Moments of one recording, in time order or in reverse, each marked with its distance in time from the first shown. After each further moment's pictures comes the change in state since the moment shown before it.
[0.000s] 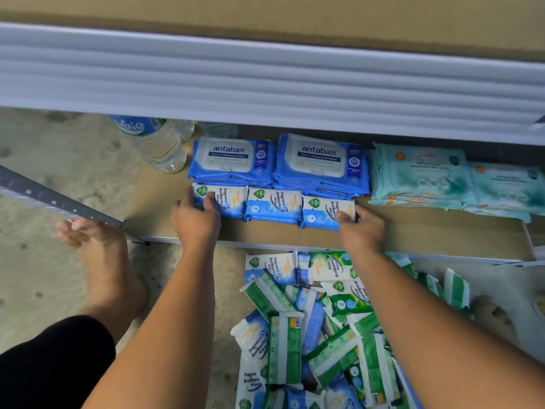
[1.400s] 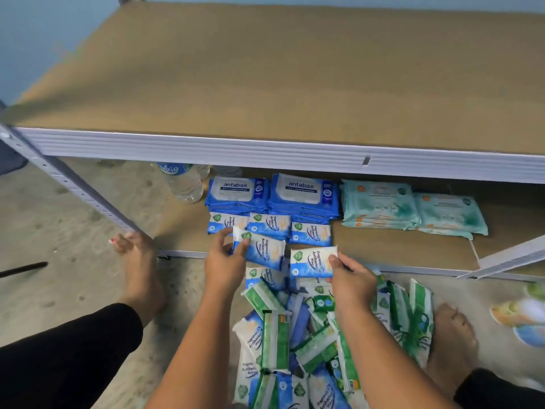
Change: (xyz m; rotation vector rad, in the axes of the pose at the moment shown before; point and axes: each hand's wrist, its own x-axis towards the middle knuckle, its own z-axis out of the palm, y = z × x) left_hand -0.138 0.055 -0.073 -0.397 -0.310 -0.079; right_hand -0.135 -0.017 -0.075 0.299 0.080 0.035
